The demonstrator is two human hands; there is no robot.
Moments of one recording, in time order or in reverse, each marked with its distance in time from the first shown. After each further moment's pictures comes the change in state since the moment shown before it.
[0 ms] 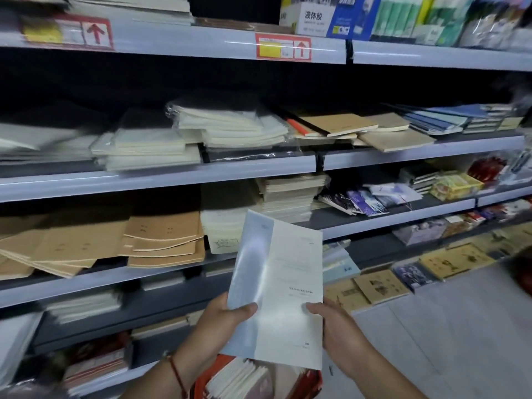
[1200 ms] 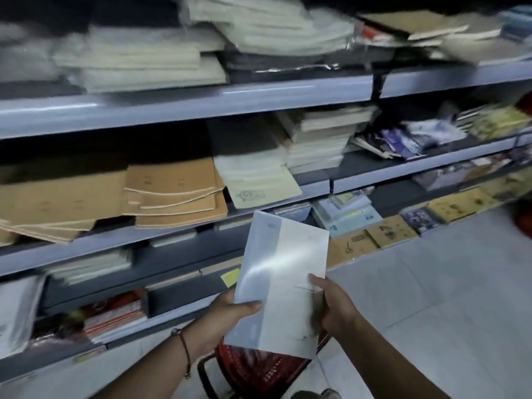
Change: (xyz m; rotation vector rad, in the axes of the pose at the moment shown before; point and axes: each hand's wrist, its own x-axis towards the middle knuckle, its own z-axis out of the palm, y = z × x) left_hand 0.067 -0.100 -0.096 0.019 -0.246 -0.251; right_hand 0.104 0.123 0.046 0.236 0.223 0.256
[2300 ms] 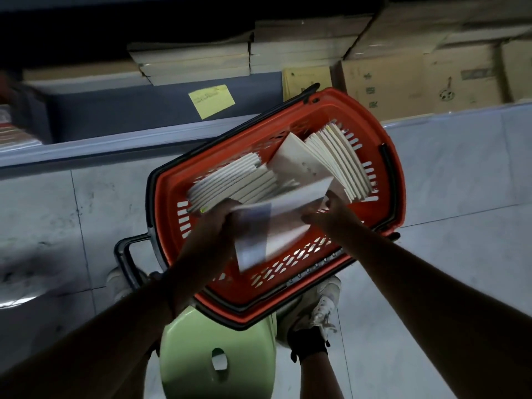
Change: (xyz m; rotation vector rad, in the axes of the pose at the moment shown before) left_hand 0.296 -0.332 -0.012 0.478 0.308 0.167; right_hand 0.378 0.224 -0.167 -1.031 -0.116 0.139
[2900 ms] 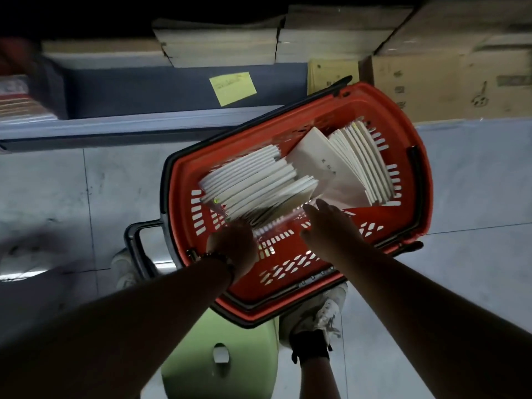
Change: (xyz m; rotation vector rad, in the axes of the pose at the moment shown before) left_hand 0.020 -0.076 0.053 0.903 -0.285 -0.267; right_hand 0.011 0.006 0.045 -1.077 -0.009 -0.200
